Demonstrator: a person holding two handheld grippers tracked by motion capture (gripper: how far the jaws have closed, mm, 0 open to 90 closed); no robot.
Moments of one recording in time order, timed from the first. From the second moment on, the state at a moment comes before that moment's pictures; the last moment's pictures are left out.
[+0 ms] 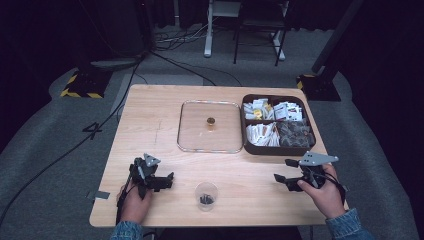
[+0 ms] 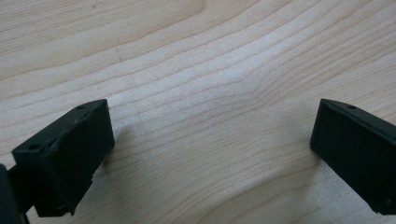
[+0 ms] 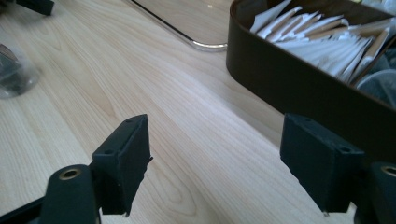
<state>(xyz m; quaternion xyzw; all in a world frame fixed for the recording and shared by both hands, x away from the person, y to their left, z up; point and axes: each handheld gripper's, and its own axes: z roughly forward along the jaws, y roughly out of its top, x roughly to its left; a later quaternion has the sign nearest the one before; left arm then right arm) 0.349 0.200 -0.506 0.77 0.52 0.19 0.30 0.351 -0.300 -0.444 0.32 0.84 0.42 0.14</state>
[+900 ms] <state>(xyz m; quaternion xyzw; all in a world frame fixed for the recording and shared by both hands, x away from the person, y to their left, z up) 0.349 0.200 -0.506 0.77 0.52 0.19 0.30 0.348 -0.310 -0.504 0.35 0.85 0.37 0.15</state>
